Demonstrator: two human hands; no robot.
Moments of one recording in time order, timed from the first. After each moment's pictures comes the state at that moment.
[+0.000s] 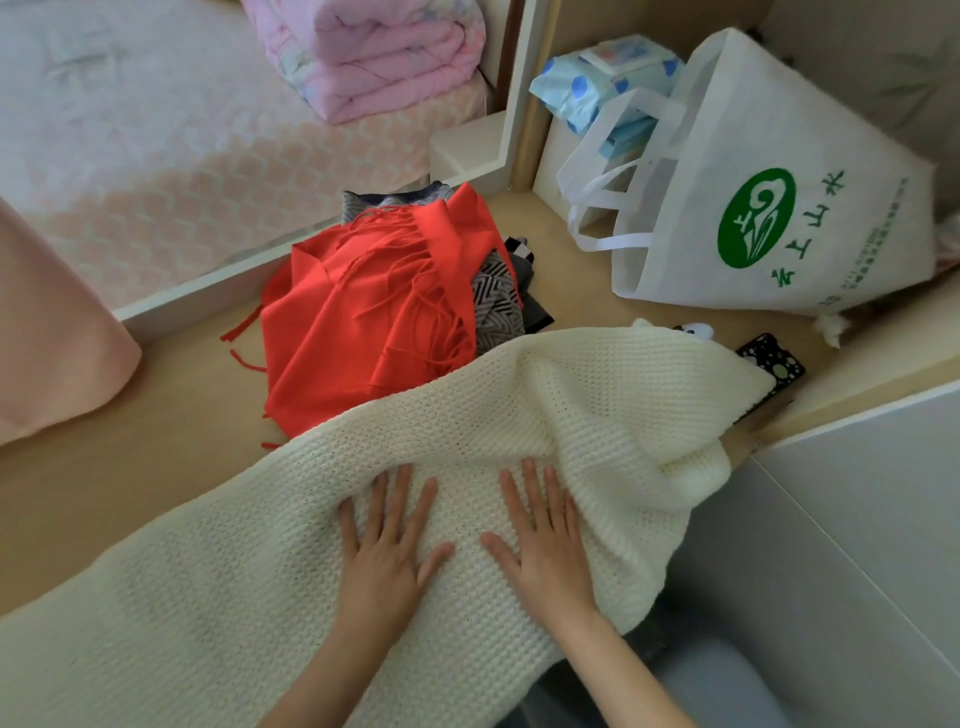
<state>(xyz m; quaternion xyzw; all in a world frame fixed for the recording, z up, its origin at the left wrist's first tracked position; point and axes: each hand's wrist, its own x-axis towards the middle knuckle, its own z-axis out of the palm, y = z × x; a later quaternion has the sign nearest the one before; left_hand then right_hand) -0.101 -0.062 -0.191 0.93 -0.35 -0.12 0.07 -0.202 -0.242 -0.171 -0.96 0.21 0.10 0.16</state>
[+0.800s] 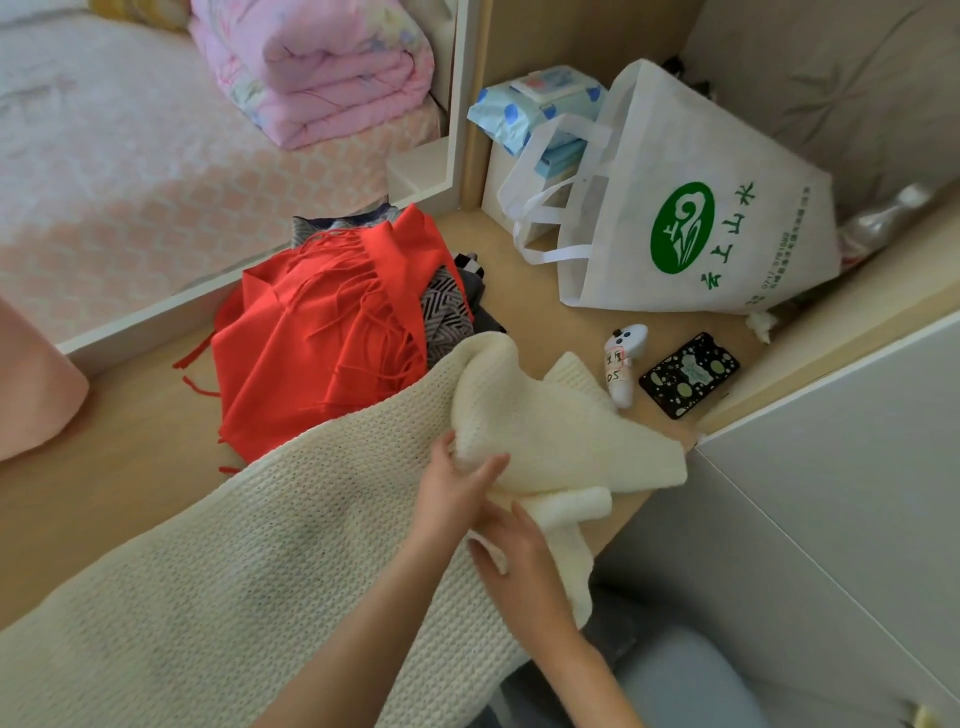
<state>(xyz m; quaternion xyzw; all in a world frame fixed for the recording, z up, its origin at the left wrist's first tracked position) -0.093 -0.191 -0.086 0.76 -0.02 -0.36 0.54 -0.210 -0.234 -0.110 -0.90 0.19 -0.08 0.38</state>
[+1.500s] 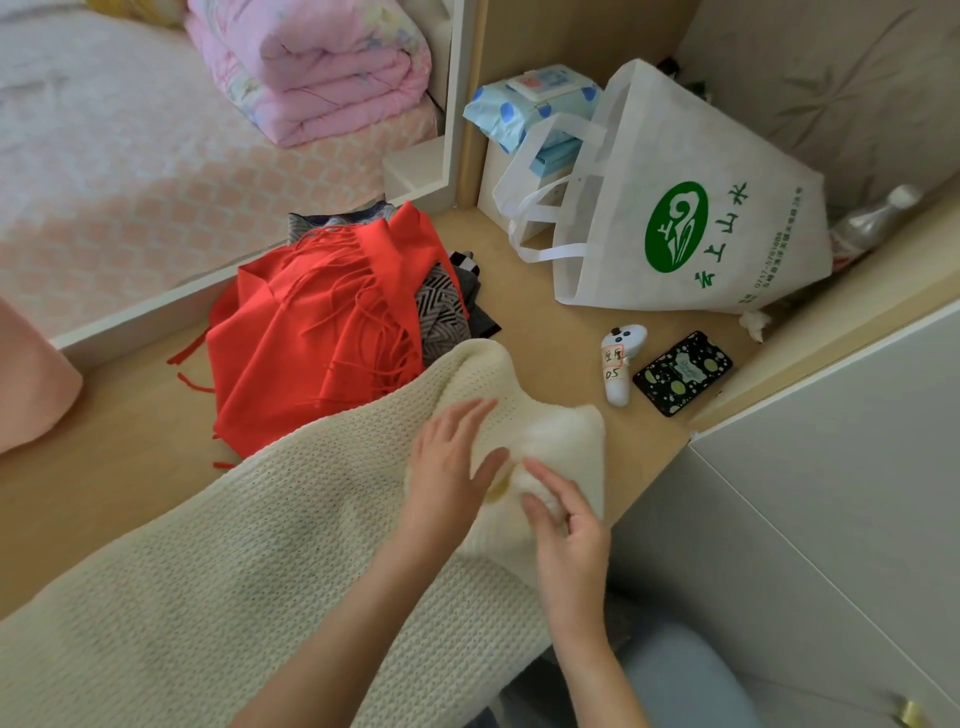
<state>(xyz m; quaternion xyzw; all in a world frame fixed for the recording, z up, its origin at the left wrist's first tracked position) -0.089 -0.187 -0.092 0.83 -0.35 -0.09 0.43 -0.213 -0.242 -0.056 -0.65 0.41 -0.24 0.59</state>
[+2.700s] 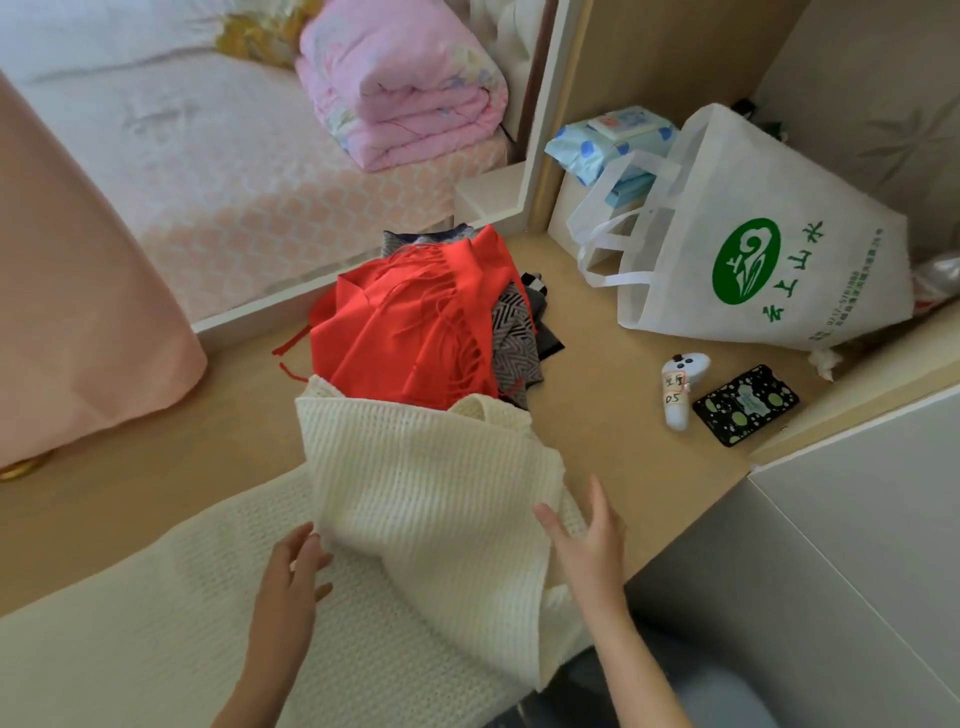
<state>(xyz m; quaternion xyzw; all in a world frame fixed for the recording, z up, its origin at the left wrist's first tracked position) -0.101 0.014 -0.099 0.80 0.14 -0.20 0.55 -0.201 -0.238 -0.095 -0.73 0.45 -0.07 0.50</state>
